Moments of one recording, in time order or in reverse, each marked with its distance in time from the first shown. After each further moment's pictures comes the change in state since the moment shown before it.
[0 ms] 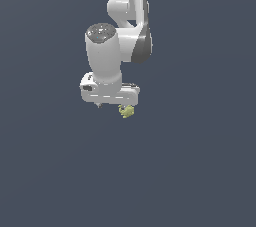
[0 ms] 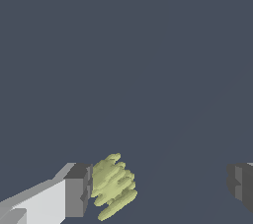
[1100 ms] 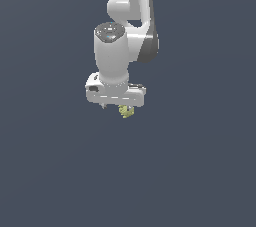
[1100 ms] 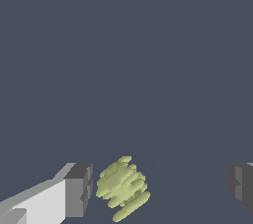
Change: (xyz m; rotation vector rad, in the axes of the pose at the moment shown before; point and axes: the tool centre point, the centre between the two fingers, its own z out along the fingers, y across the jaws) arm 0.006 -0.021 -0.005 -0.005 0.002 0.005
